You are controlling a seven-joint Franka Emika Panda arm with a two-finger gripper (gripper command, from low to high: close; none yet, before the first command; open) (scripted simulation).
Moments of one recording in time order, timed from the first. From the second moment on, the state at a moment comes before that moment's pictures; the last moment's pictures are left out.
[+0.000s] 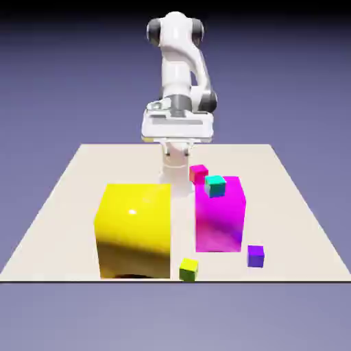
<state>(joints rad) 0.02 -0.53 0.01 -2.78 0.00 3.00 0.76</state>
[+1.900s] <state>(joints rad) 0.12 0.45 0.03 -1.93 -0.15 2.01 0.53</state>
